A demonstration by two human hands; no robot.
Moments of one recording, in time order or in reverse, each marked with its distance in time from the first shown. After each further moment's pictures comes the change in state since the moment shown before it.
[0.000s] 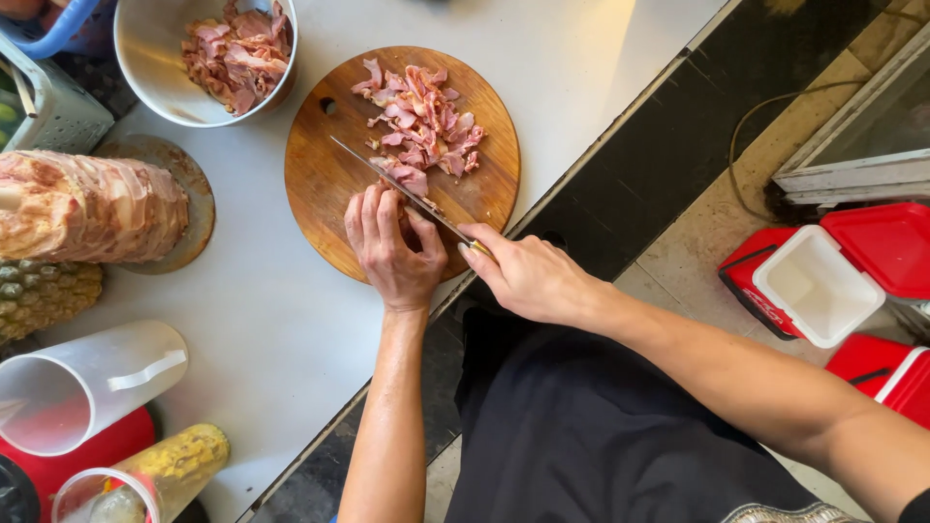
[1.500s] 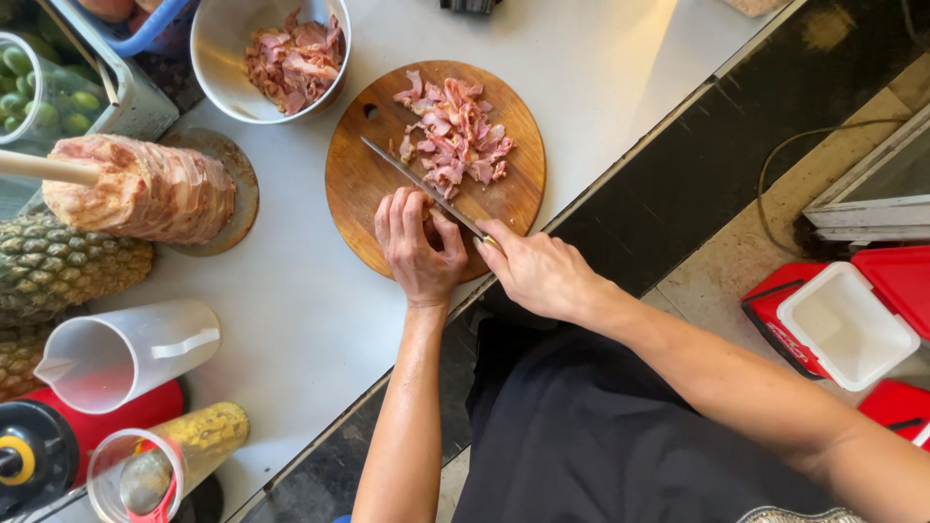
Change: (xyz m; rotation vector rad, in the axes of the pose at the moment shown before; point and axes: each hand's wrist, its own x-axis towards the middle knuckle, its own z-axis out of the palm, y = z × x) left_hand -0.003 -0.001 -0.002 -0.018 0.033 -0.037; right_hand 0.027 0.016 0.017 -0.157 0.077 -0.026
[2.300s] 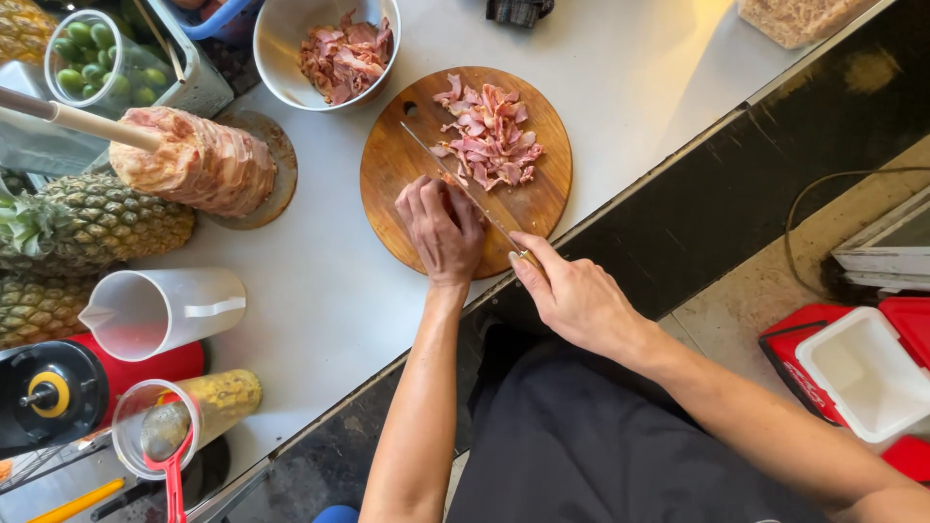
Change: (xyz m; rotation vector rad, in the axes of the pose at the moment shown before) left_hand -0.001 -0.017 0.021 0.040 0.062 -0.082; right_hand -0.043 -0.019 -0.016 0.146 0.093 -0.024
